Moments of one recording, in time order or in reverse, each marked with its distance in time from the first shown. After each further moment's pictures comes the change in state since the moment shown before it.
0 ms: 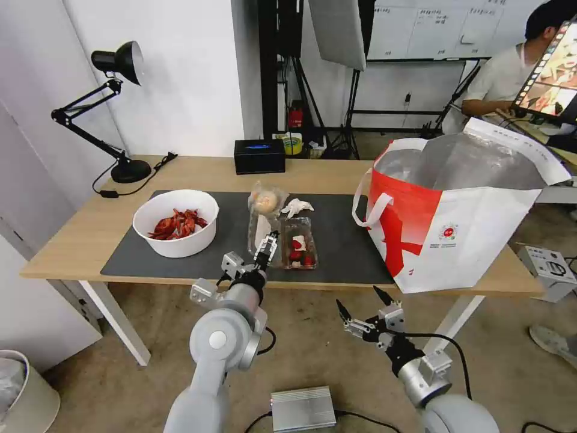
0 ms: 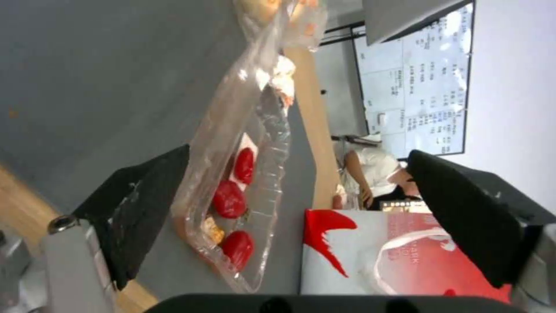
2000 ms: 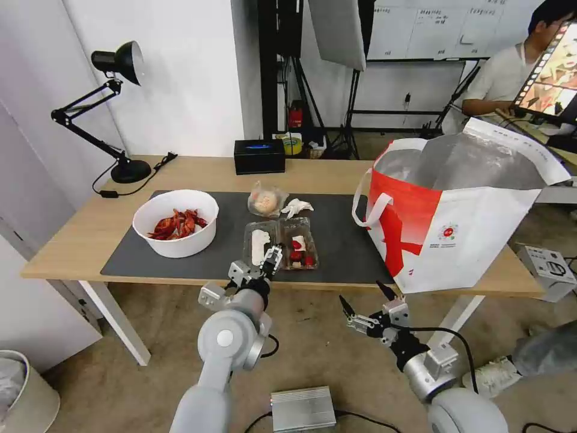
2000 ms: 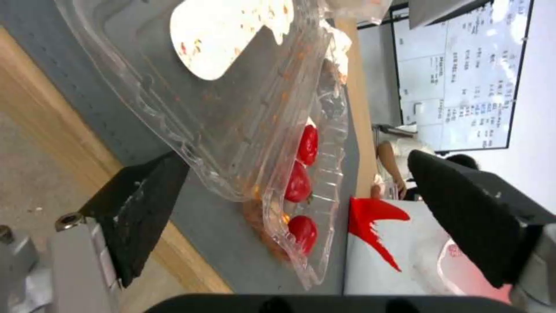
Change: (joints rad) left arm 0.000 -0.011 0.007 0.060 -0.005 0.017 -0.050; right arm 0.011 -0.039 0.012 0.019 0.027 -0.033 0.007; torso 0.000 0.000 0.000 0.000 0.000
